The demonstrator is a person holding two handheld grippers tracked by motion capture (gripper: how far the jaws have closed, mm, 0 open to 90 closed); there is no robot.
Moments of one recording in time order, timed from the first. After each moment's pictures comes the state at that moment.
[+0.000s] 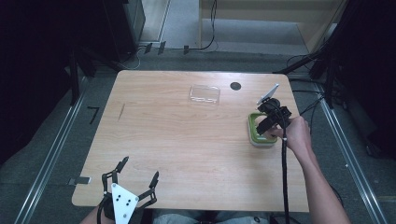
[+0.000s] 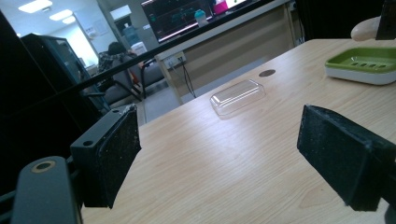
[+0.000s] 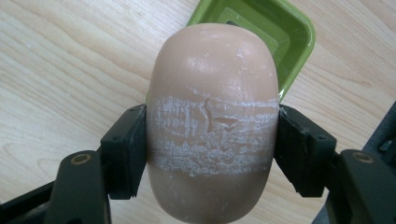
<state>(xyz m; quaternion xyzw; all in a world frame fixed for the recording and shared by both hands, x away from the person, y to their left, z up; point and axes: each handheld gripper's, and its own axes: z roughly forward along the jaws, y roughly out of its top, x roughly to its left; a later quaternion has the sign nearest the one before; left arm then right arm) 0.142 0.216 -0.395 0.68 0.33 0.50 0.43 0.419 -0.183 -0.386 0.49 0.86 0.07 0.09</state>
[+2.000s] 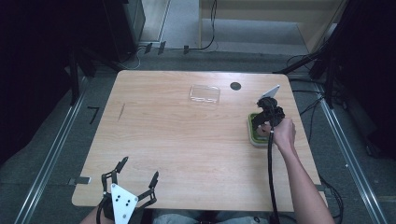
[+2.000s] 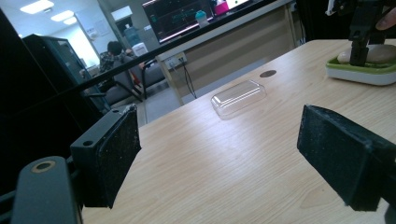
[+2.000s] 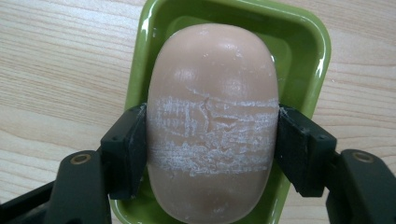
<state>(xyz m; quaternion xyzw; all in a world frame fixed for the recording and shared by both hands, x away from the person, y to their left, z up) 0.142 0.216 -0.395 0.67 0.33 0.50 0.43 0.462 -0.189 -0.439 0.63 0.77 0.08 0.05</state>
